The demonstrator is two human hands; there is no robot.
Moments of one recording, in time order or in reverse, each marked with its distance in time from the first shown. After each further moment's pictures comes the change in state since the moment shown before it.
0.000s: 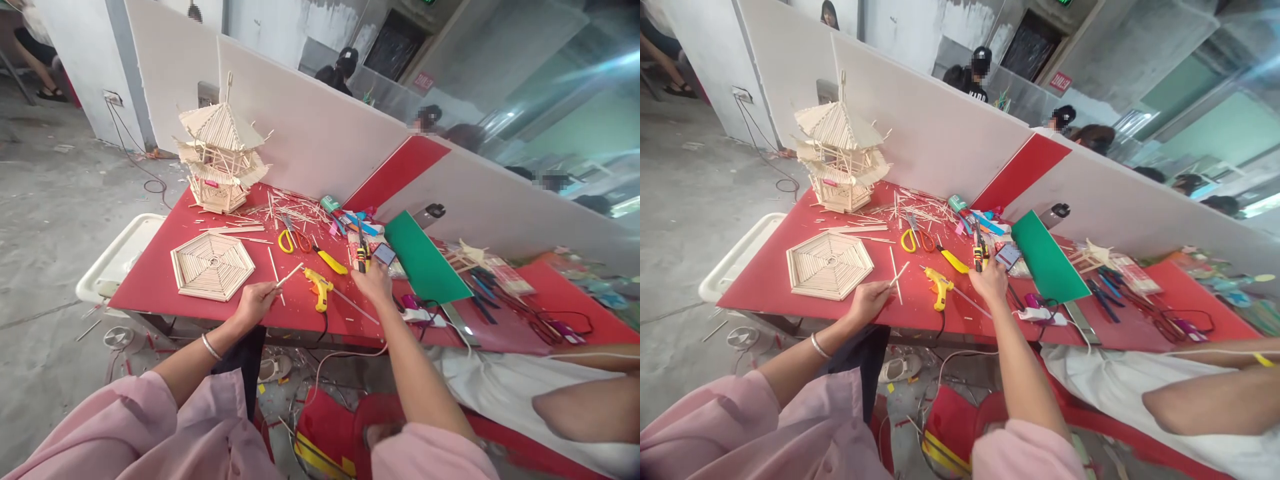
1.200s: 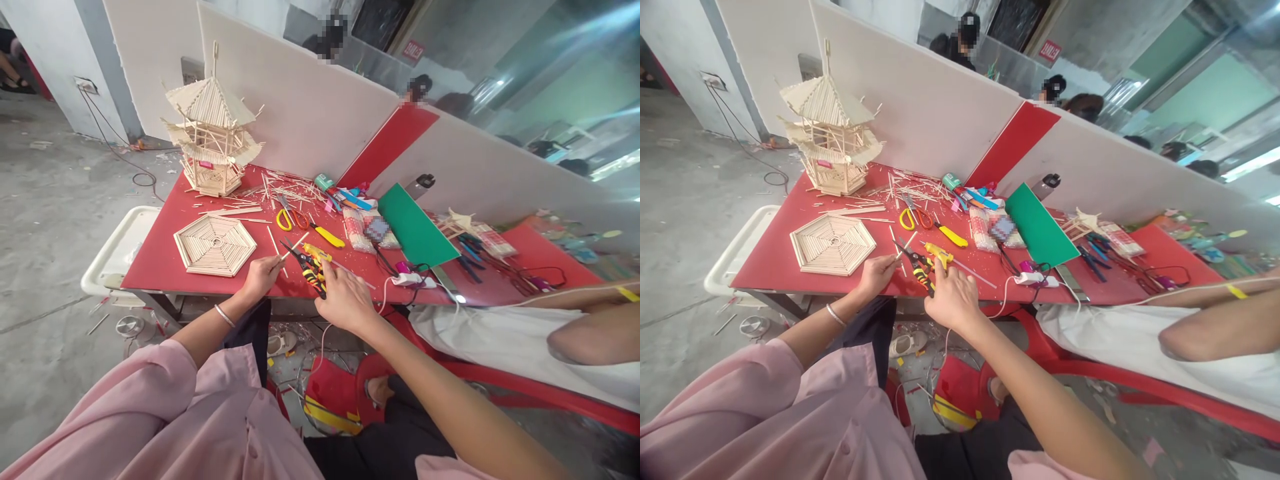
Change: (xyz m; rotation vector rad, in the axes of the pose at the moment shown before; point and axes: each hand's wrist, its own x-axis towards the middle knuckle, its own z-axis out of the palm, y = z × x) left_hand 0.003 -0.002 0.002 0.115 -0.022 0.094; right_hand -0.173 -0.060 -0.036 -0.317 -0.178 -0.453
